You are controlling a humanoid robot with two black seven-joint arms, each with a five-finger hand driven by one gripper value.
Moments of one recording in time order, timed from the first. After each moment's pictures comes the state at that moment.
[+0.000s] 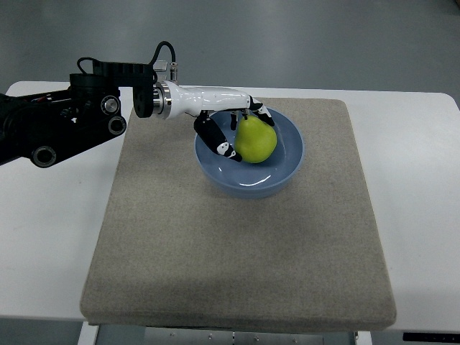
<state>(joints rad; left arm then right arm) -1.20 0.43 -0.24 -1.16 1.33 -0.29 -0.19 0.02 0.00 0.10 0.12 -0.01 0.07 0.21</state>
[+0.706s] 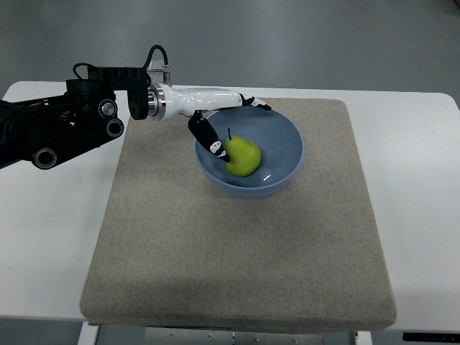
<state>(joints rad) -1.17 0.43 -0.28 -1.13 1.28 -0.23 -0.19 0.02 0.00 0.10 0.12 -0.01 0.07 0.21</state>
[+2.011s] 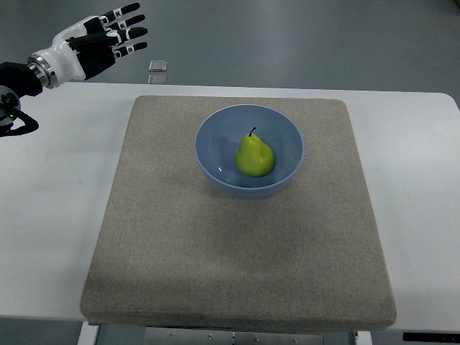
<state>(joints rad) -1.03 0.65 -0.39 -0.93 -0.13 -0.36 -0.07 0.02 0.00 0.10 0.12 -0.01 0.07 0.21</state>
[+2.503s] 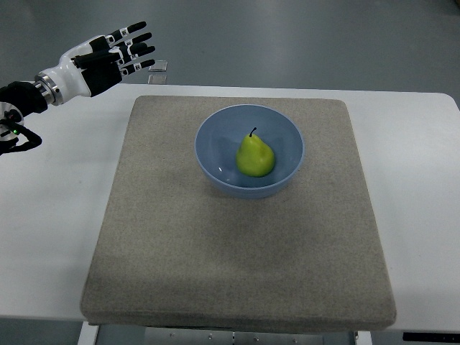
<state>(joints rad) -0.98 0.65 -0.39 -0.93 -0.18 -0.39 -0.07 0.02 0.00 0.10 0.13 -0.01 0.07 0.21</state>
